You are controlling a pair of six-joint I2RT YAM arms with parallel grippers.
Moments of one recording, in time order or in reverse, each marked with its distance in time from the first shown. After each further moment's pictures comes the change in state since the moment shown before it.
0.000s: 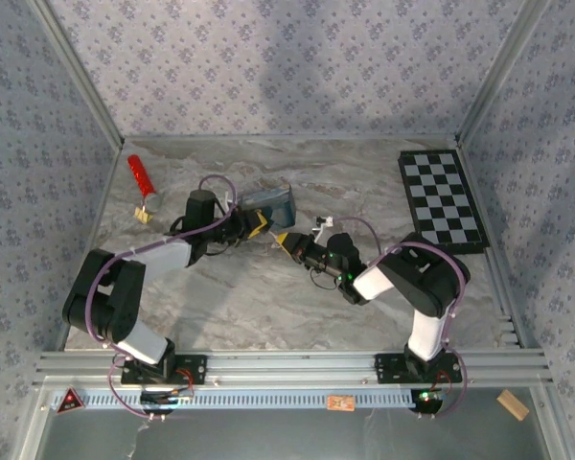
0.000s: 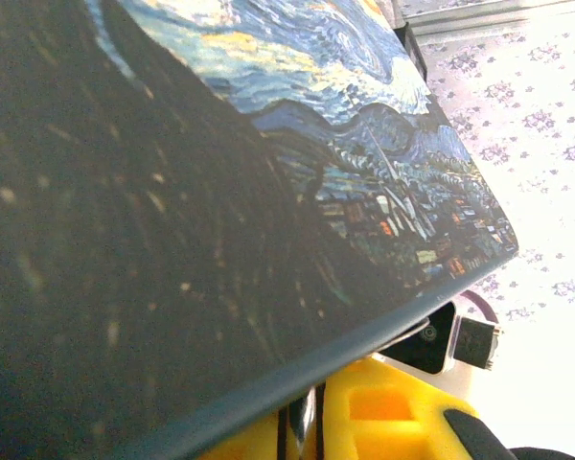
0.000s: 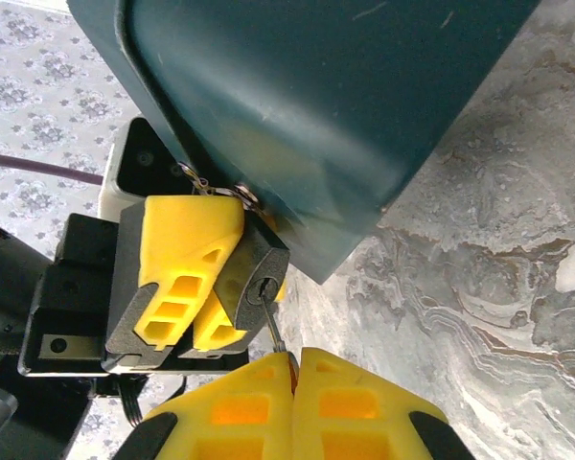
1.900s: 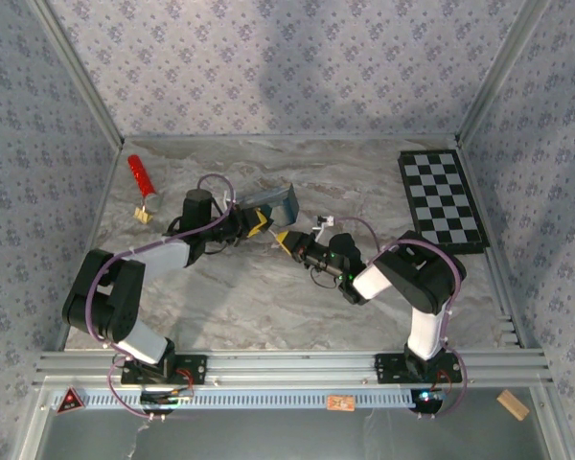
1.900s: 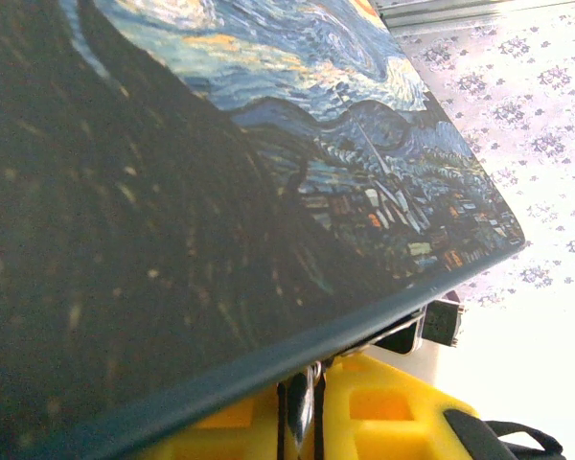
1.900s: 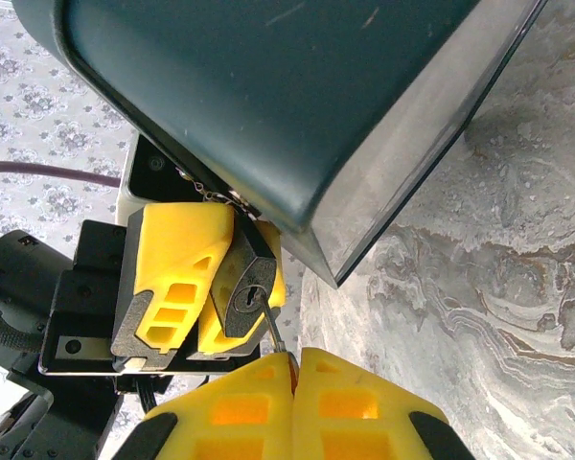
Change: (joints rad) left arm 0.022 0.000 -0.007 0.043 0.060 -0.027; right arm -0.010 0.029 0.000 0.067 -0.026 0.044
